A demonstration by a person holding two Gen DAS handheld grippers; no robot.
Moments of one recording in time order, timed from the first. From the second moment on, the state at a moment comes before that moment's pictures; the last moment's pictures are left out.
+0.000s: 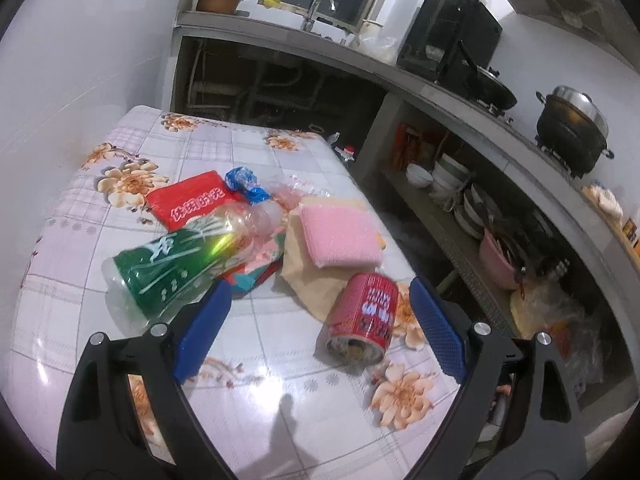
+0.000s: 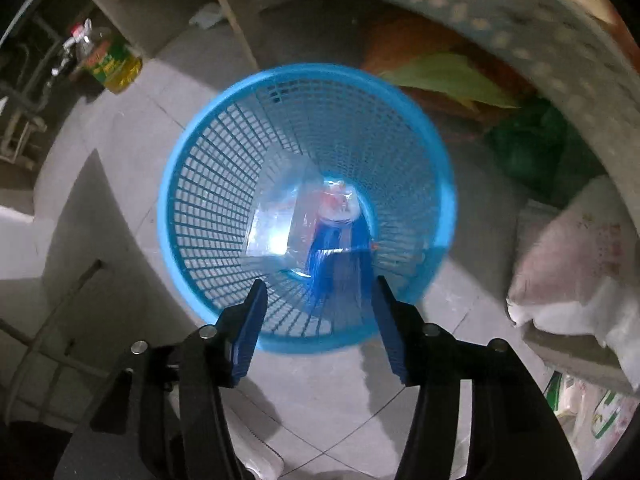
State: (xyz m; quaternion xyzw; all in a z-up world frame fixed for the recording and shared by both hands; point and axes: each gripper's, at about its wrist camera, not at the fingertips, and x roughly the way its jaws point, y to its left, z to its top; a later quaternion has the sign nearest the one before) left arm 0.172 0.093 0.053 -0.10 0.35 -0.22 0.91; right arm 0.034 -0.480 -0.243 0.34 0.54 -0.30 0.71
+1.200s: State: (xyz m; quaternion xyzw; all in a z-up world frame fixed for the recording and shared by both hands) left arm 0.227 0.066 -0.061 -0.19 0.46 -0.21 0.84; right arm 0.181 -0.185 -0.059 0.49 0.45 0.22 0.71
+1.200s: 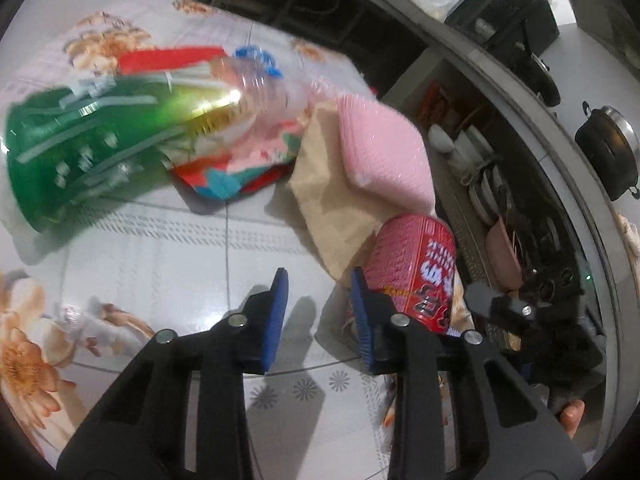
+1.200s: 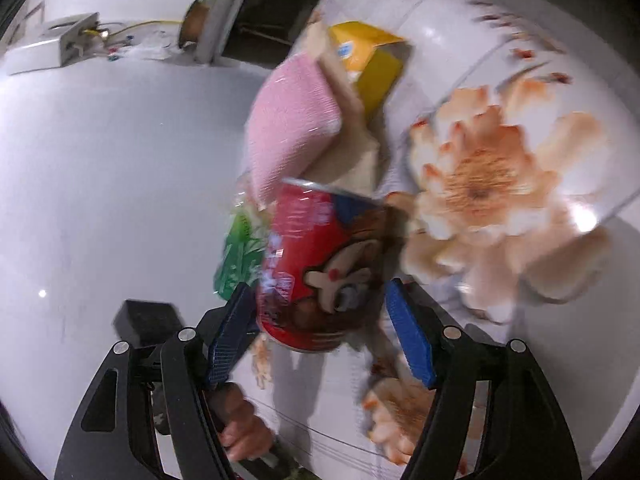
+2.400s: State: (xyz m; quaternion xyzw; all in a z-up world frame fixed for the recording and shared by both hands) left arm 0.165 0.041 -0.038 -0.26 0.47 -0.36 0.76; right arm 0.115 -0.216 -0.046 0.56 0.49 0.17 0.64
